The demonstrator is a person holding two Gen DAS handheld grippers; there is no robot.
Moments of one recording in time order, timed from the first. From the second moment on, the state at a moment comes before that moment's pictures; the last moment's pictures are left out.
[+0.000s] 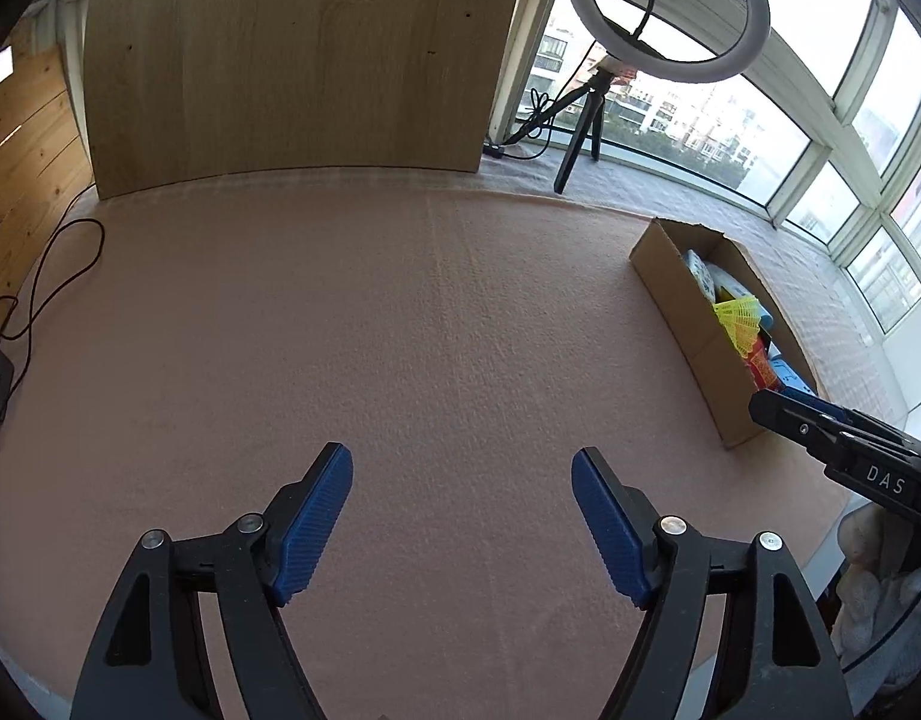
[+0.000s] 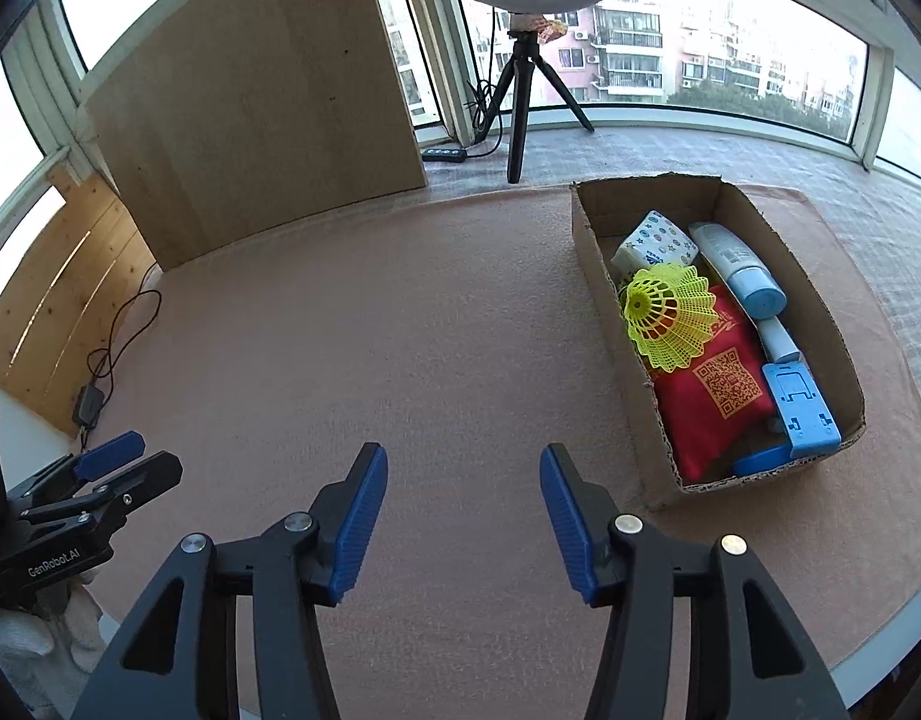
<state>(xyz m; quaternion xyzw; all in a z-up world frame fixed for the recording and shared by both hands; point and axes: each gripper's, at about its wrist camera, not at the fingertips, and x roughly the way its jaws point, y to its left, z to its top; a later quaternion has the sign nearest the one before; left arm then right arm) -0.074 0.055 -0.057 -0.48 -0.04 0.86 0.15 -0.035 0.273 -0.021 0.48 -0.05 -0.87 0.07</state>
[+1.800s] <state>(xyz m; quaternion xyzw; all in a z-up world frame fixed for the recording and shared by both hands) -0.060 0.000 -0.052 -0.47 -0.02 0.88 0.07 -0.031 0.197 -0.026 0.48 -0.02 -0.88 0.08</state>
